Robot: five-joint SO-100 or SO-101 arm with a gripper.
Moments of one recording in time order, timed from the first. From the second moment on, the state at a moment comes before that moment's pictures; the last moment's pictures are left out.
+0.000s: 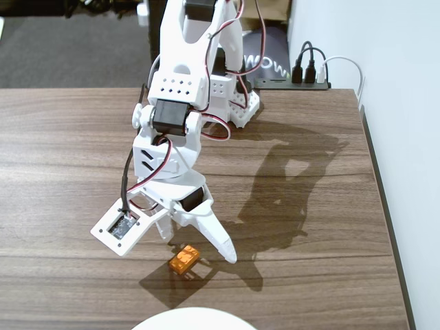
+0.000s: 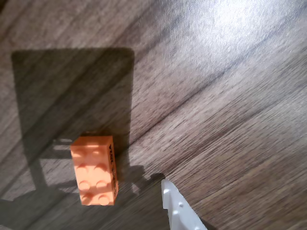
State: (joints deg) arm 12.7 80.9 102.2 55.5 -61.3
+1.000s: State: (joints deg) arm 12.0 75.8 97.7 55.9 -67.1
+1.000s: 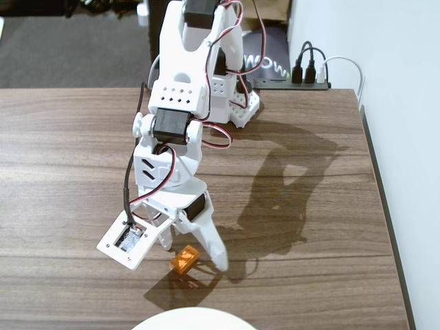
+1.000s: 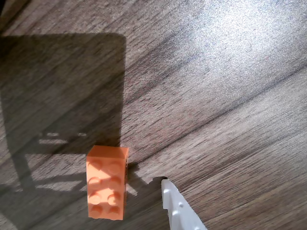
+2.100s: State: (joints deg) arm 12.0 75.5 97.7 54.9 -66.8
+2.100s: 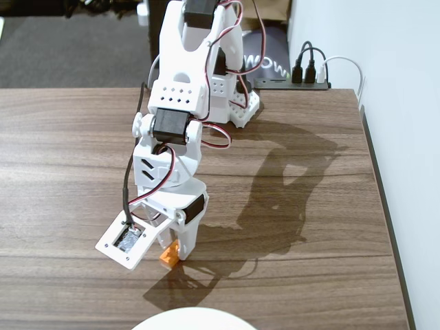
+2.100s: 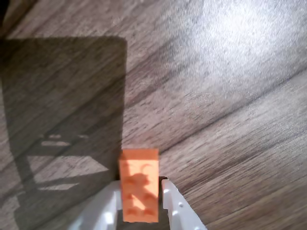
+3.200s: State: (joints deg) arm 10.2 82.5 97.4 52.9 -74.7
